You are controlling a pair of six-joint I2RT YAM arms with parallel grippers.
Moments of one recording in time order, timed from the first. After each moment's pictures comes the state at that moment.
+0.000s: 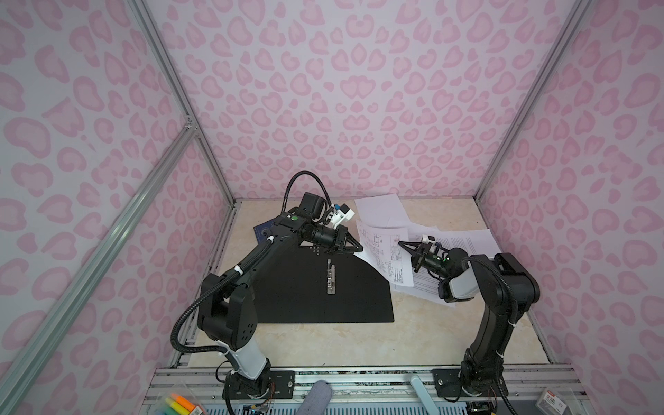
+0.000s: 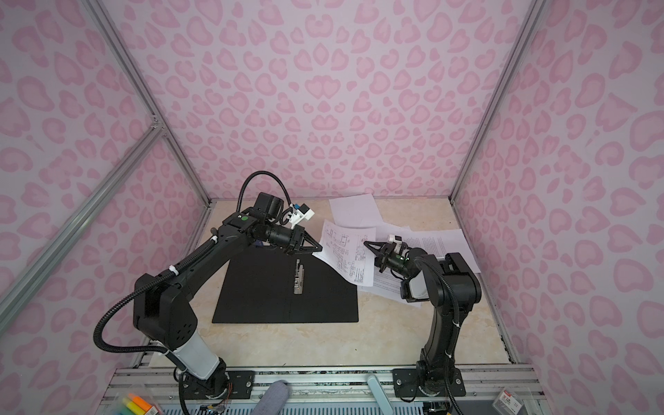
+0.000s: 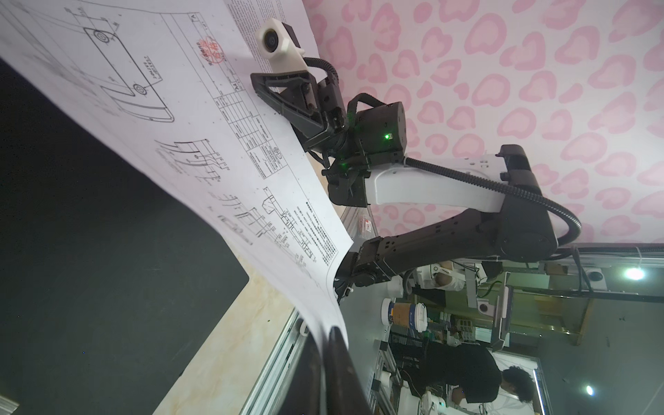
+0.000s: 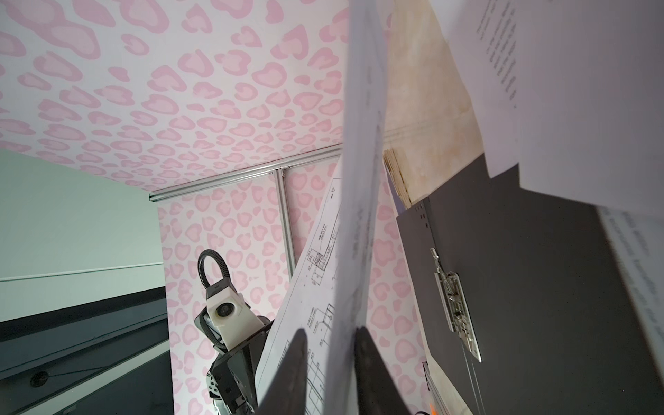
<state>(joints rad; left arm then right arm) -0.43 1.70 1.51 -0.77 1.02 -0.36 0.07 1.95 0.57 1.45 -0.89 1.86</state>
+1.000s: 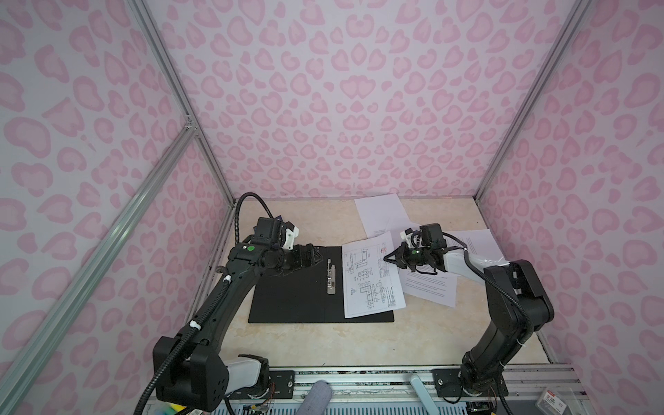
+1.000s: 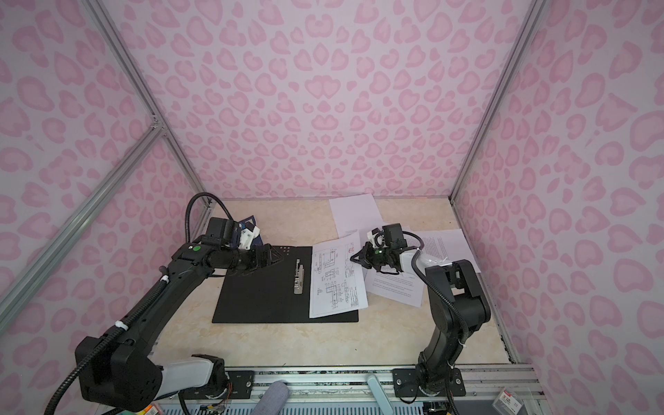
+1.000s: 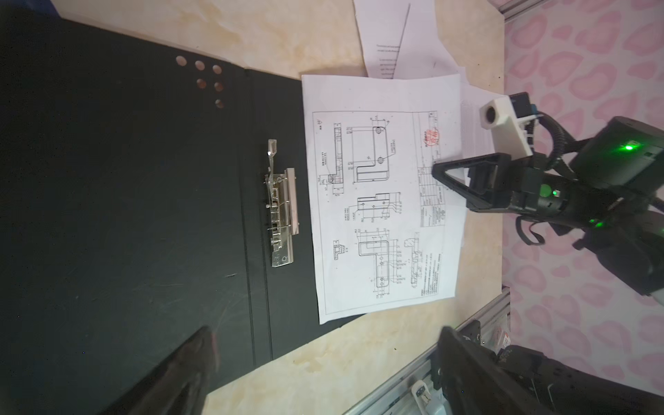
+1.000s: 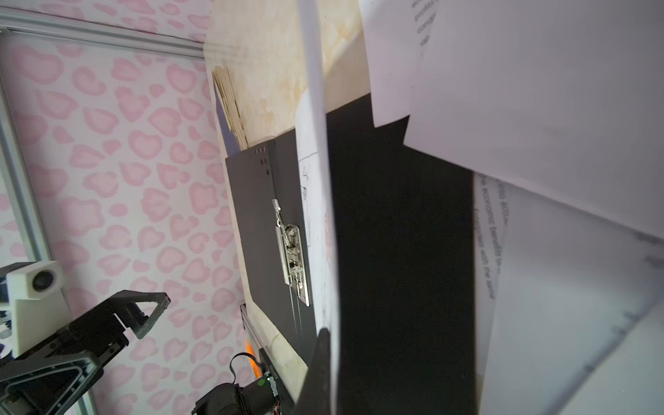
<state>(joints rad) -0.20 1.31 1.10 -0.83 0.49 -0.40 0.25 1.74 0.99 -0.15 -0.74 0.73</state>
